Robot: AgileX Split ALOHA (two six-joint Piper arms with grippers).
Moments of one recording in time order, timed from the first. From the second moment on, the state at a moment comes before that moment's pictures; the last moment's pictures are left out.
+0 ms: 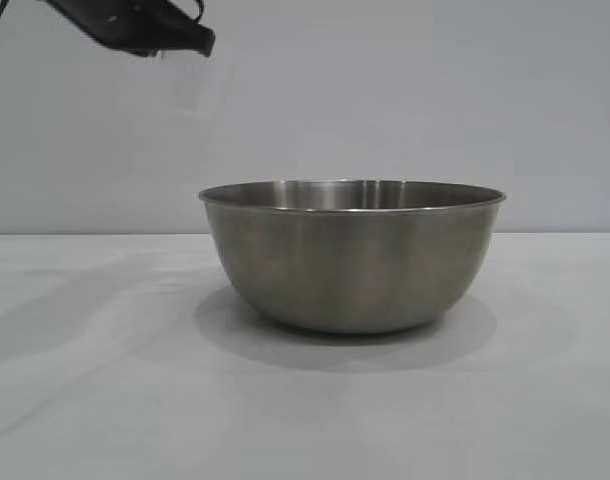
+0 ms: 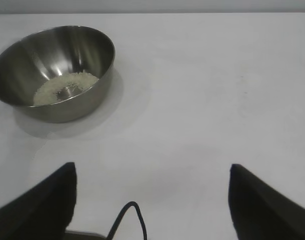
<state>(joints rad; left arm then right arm) -0.30 1.94 -1.18 -0.70 -0.42 0.76 0.05 -0.02 -0.49 0.18 1.14 -0.09</state>
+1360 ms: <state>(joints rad) -0.29 1.97 -0.67 -0.17 -0.93 0.08 0.05 -0.02 -0.49 0.18 1.14 -0.09</state>
